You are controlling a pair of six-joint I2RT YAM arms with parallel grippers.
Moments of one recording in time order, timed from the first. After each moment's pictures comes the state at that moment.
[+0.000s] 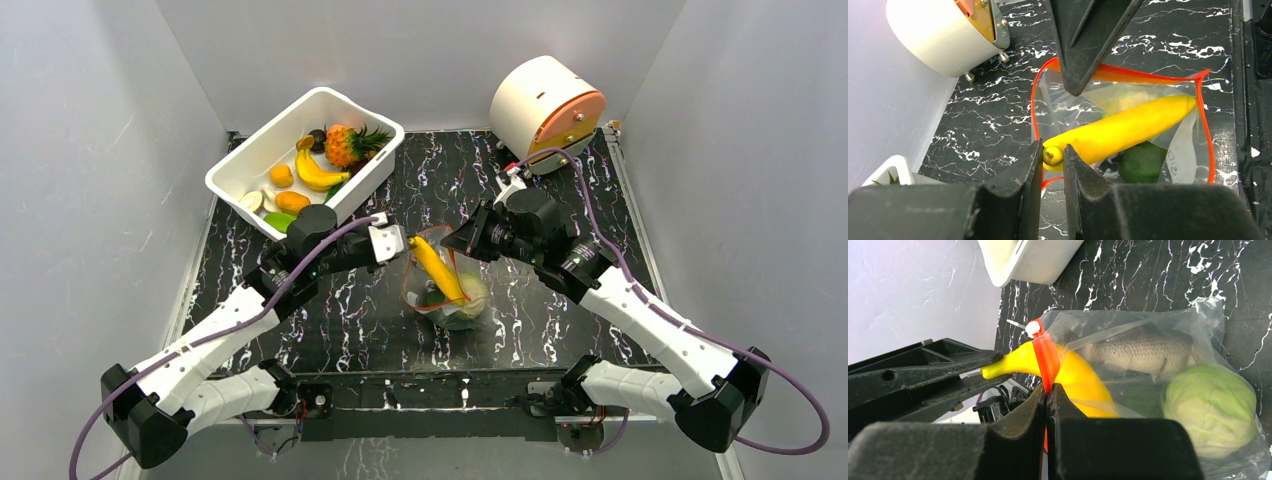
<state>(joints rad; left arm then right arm) -0.70 0.99 0.89 -0.15 0.50 0.54 0.71 1.06 1.05 -0.41 -0.12 0.89</state>
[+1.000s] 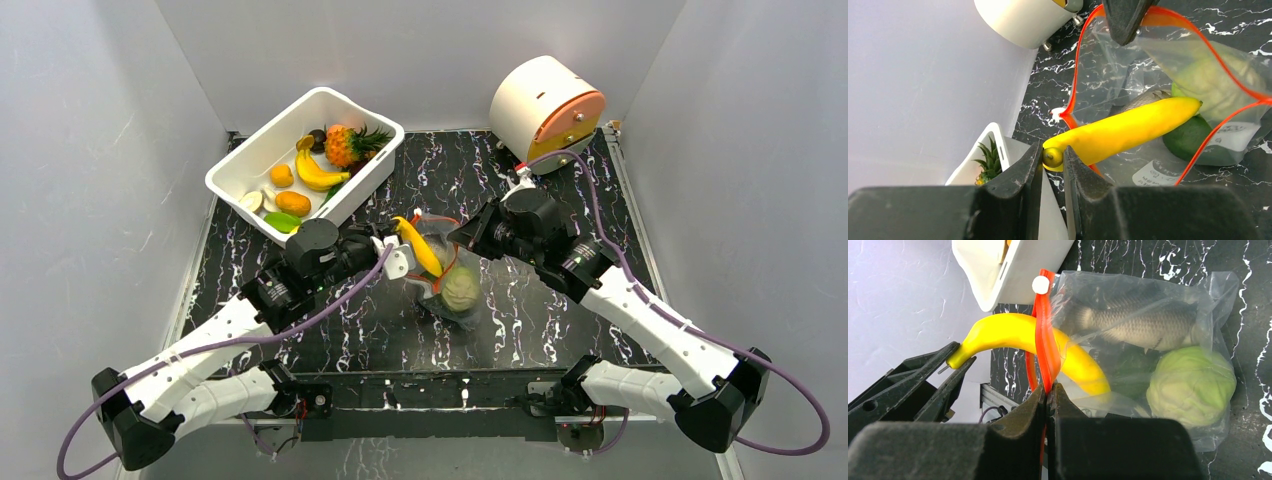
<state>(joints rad) -0.82 0.93 0.86 -0.17 0.10 0.83 0.71 1.07 1.06 -0.45 -0.01 0.95</state>
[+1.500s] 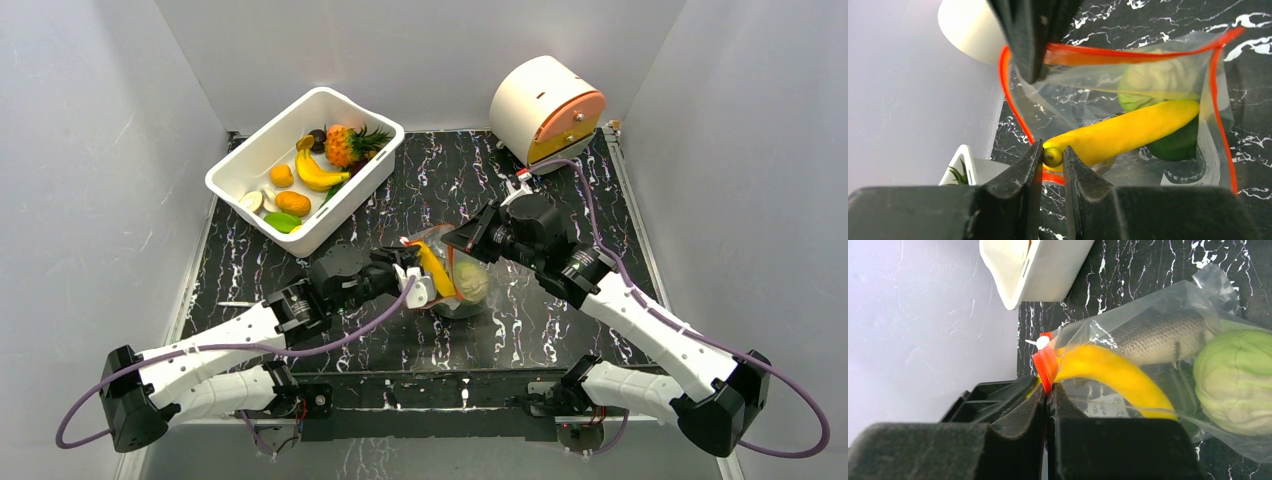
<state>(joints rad) -0.98 0.97 0.74 -0.03 0.03 0.83 0.71 1.05 0.98 -0.34 -0.07 1.06</state>
